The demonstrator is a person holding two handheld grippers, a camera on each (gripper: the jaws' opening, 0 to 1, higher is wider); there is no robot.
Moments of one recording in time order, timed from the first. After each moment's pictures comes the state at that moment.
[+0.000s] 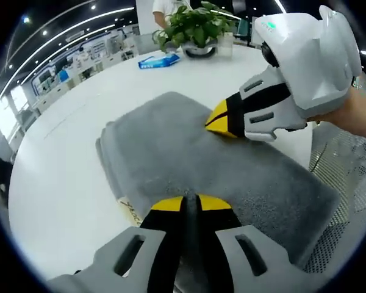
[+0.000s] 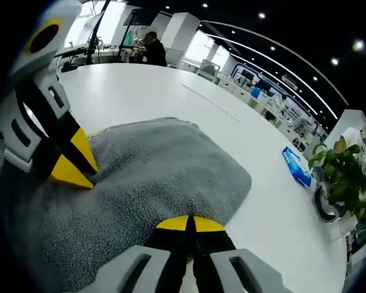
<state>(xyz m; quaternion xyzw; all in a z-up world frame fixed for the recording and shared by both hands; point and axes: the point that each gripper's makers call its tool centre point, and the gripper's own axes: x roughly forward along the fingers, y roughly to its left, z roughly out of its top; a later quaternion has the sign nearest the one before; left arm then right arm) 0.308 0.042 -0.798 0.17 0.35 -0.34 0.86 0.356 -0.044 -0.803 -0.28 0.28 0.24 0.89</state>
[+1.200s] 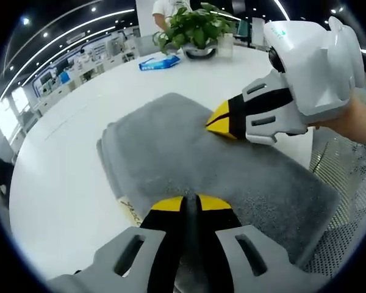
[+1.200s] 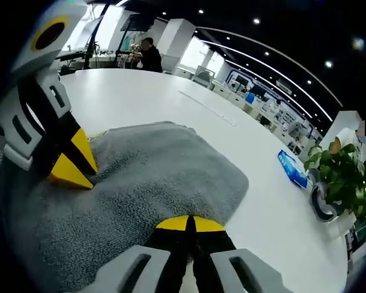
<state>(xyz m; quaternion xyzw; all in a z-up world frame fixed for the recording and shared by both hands) 0.307 0.042 -0.797 0.17 0.34 -0.34 0.86 0.357 -0.045 -0.802 -0.28 0.27 0.23 0.89</state>
